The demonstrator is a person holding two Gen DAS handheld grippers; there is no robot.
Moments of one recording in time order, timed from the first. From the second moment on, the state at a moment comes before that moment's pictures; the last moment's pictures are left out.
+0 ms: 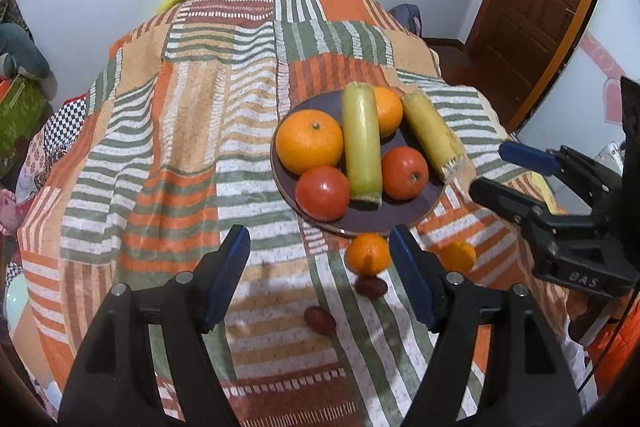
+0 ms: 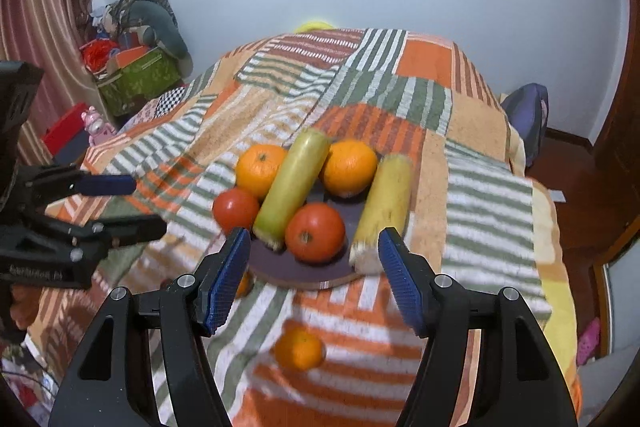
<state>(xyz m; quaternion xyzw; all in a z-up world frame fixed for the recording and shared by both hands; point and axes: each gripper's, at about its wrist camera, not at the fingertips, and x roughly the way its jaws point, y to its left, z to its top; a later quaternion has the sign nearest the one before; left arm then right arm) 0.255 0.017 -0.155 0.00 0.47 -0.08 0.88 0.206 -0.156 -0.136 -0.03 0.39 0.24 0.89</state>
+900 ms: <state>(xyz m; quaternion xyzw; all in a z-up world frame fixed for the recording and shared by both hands) 0.276 -0.024 -0.218 0.03 0.54 -0.11 0.83 0.180 -0.162 -0.205 0.00 0.48 0.27 0.83</state>
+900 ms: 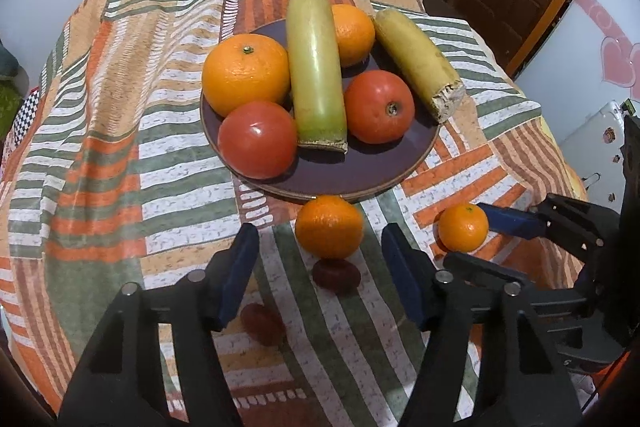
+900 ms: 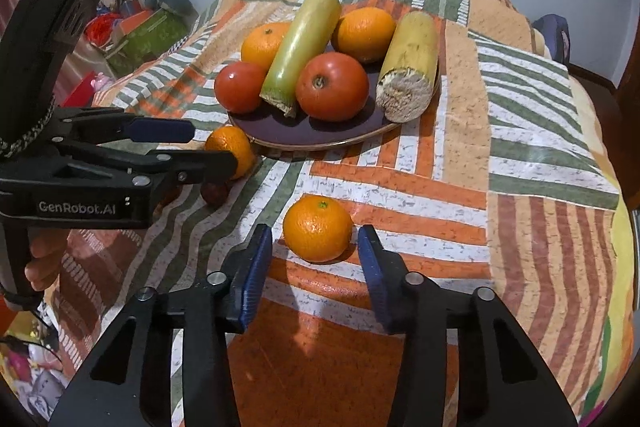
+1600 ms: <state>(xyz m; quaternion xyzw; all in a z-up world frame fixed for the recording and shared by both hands) 0.276 -0.022 -0.211 0.02 0.52 -0.12 0.84 0.192 -0.163 -0.194 -0.01 0.47 0.27 0.84</state>
